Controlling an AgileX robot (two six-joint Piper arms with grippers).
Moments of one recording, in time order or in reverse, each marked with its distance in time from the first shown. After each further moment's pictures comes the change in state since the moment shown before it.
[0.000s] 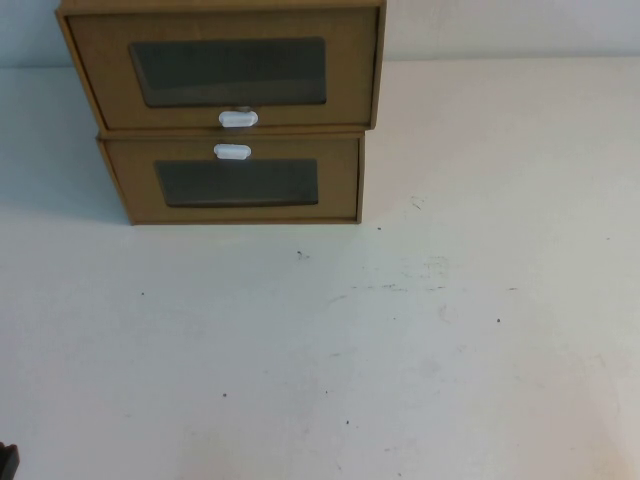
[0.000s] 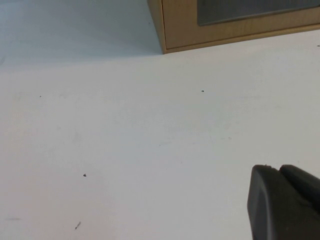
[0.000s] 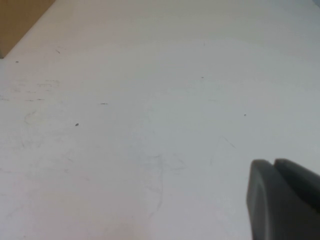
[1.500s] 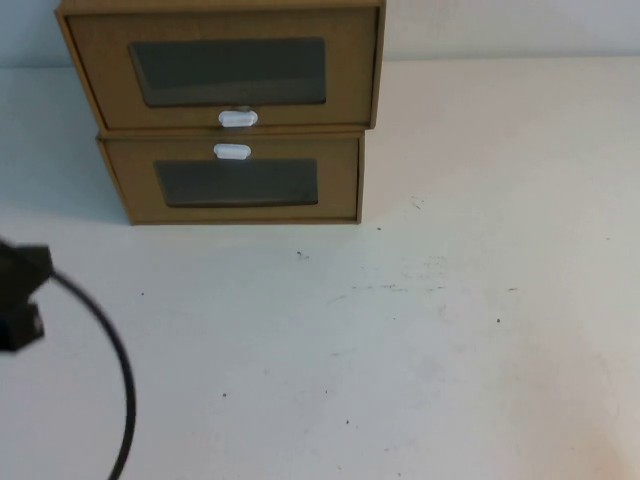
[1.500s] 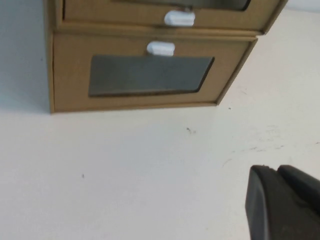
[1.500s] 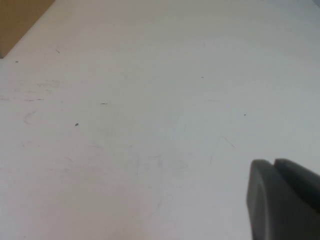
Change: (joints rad) right arm 0.000 0.000 0.000 0.000 0.000 0.000; left arm 0.000 0.674 -0.732 -0.404 0.285 0.092
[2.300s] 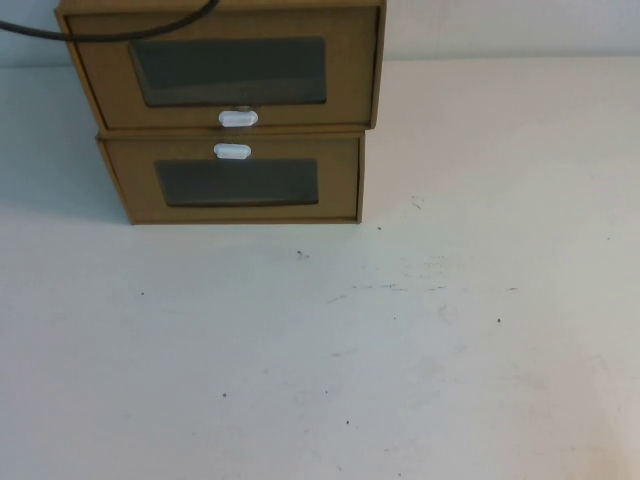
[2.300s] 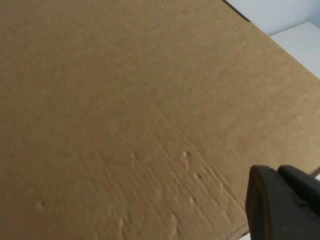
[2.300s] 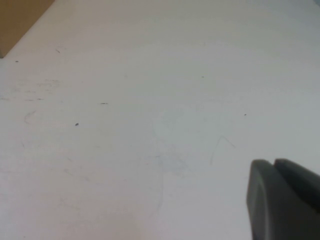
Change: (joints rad) right arm 0.000 0.000 0.000 0.000 0.000 0.000; left arm 0.002 1.157 -1.476 -0.041 0.433 0.190
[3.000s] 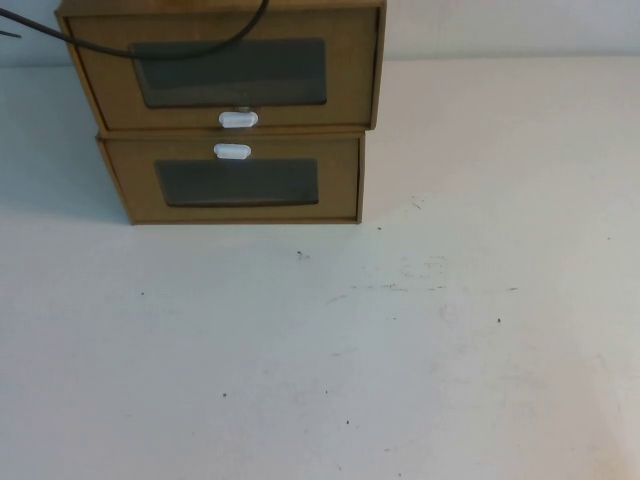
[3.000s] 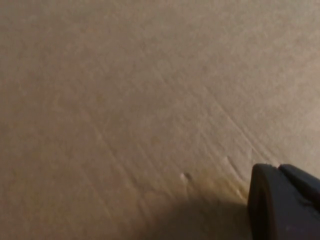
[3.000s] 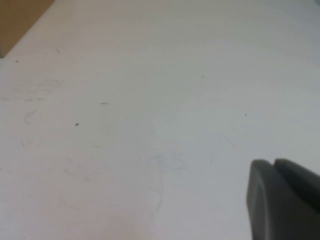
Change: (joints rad) right arm 0.000 0.000 0.000 0.000 0.000 0.000; left arm 0.003 0.319 -0.305 -0.022 0.110 -0.026
